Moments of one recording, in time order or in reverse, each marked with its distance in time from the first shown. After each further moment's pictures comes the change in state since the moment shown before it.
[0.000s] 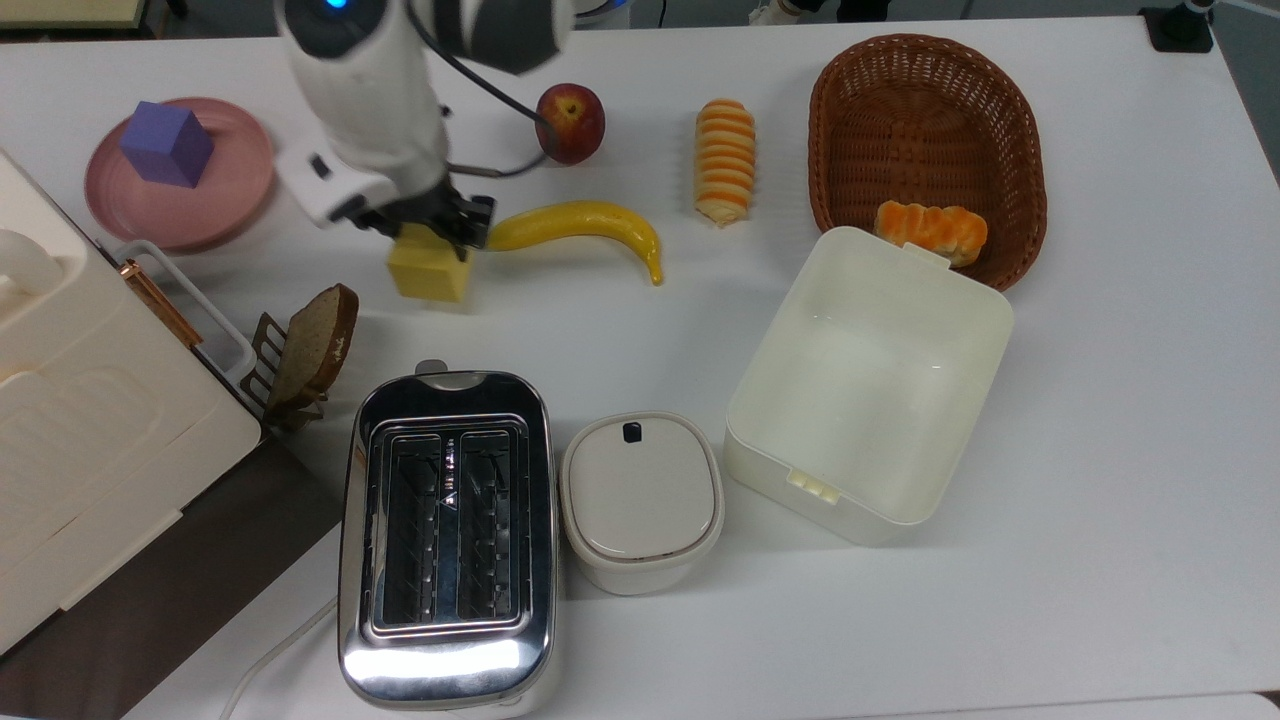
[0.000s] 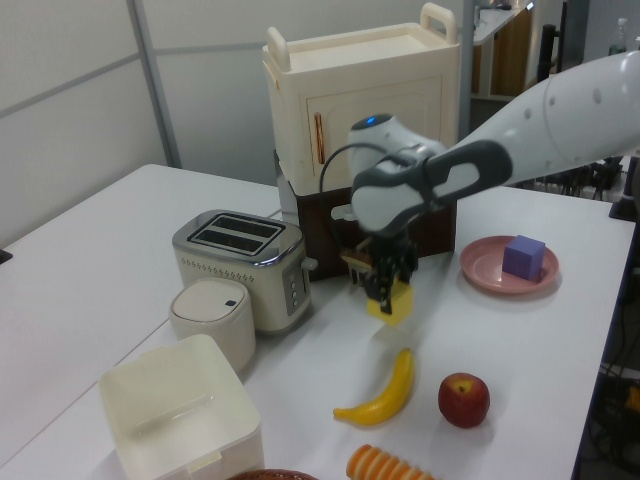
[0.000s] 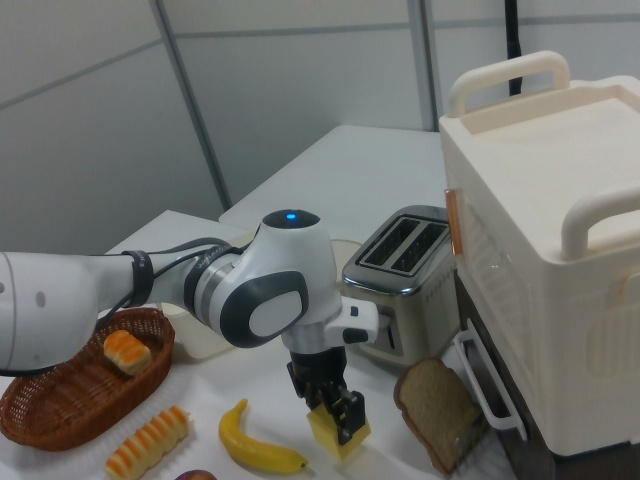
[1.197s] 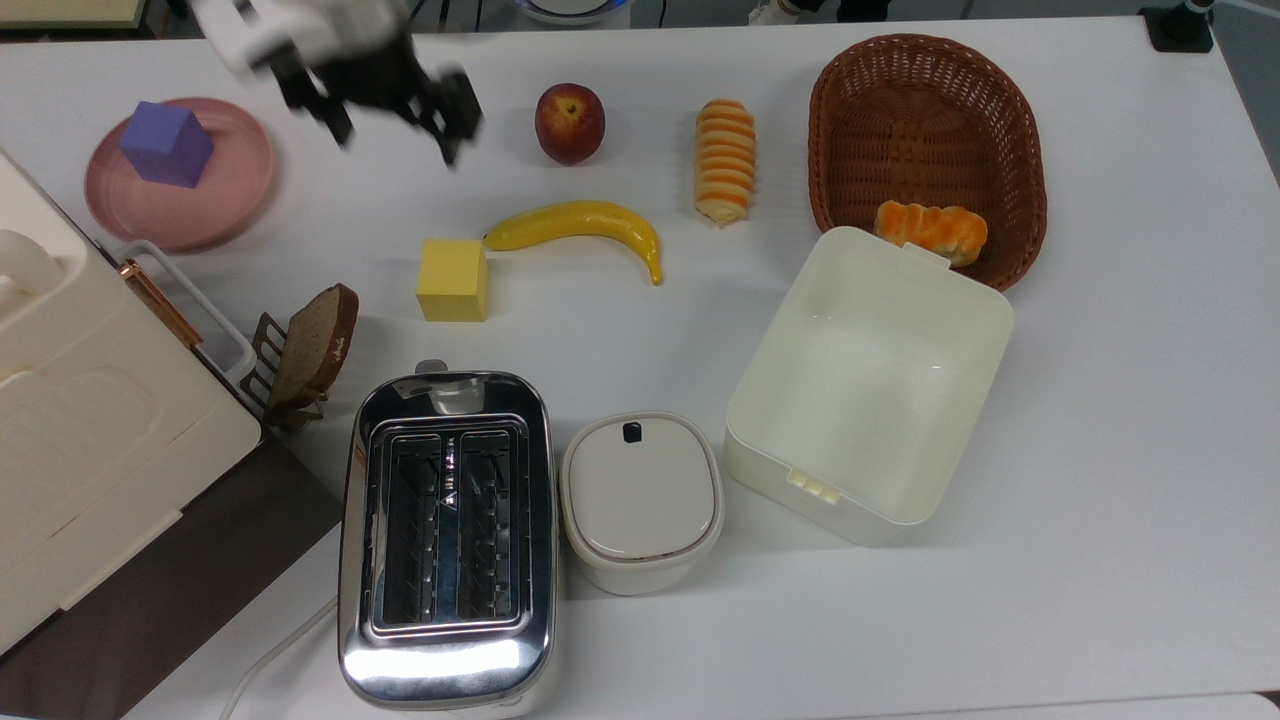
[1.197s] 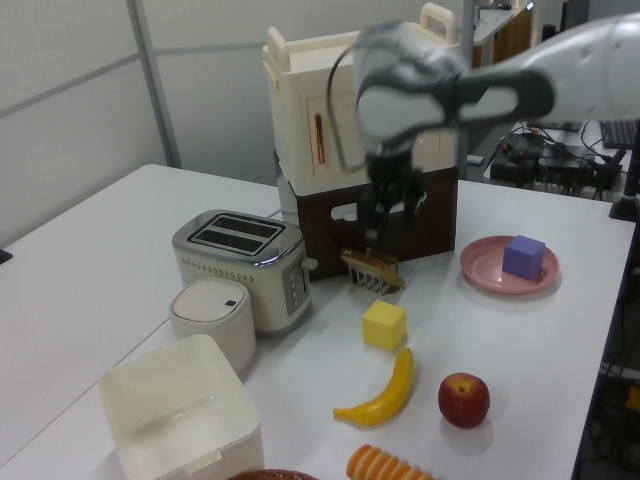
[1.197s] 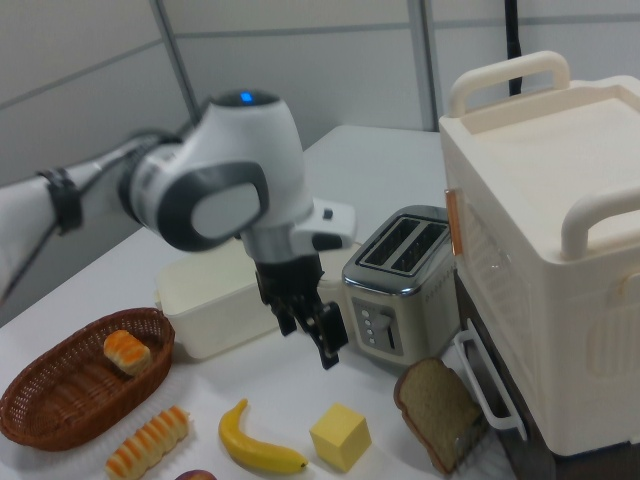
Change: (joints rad) arm -0.028 -0.172 -0.003 0.202 -0.001 -0.297 0.041
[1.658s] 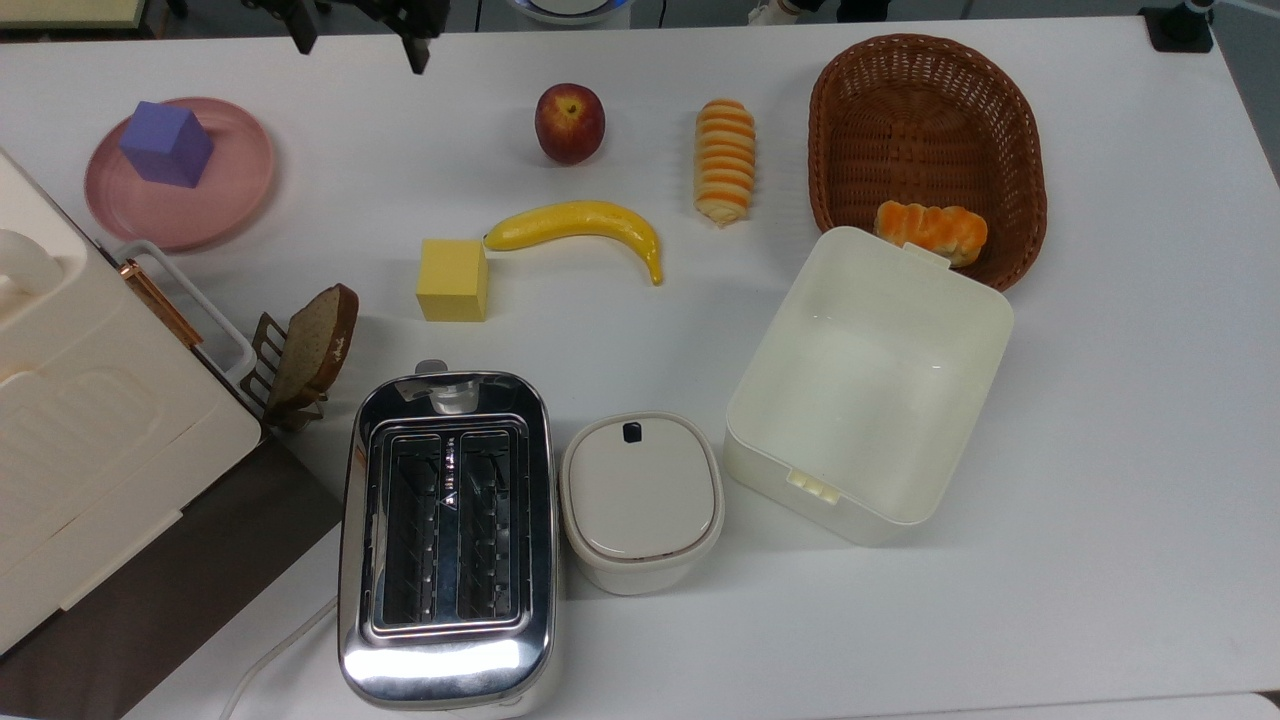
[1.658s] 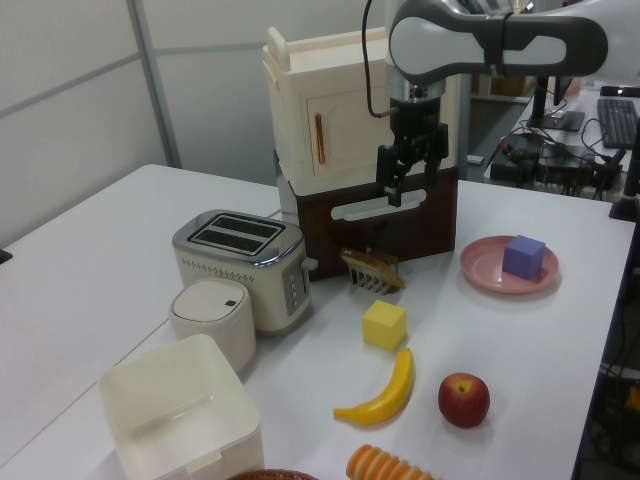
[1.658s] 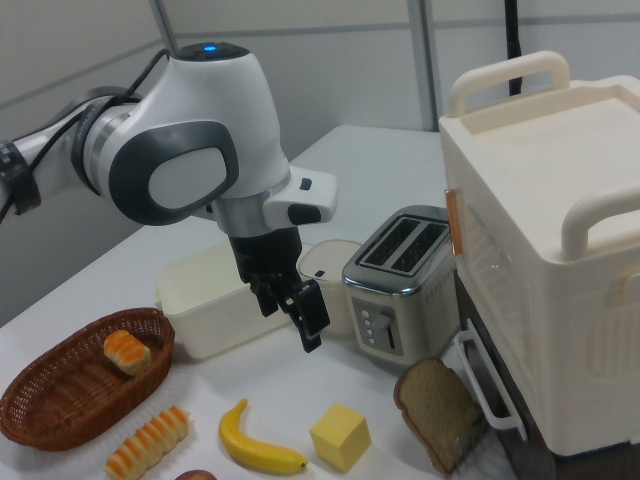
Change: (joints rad) arm -0.058 -0.080 0.045 0.036 0.000 -0.089 0.000
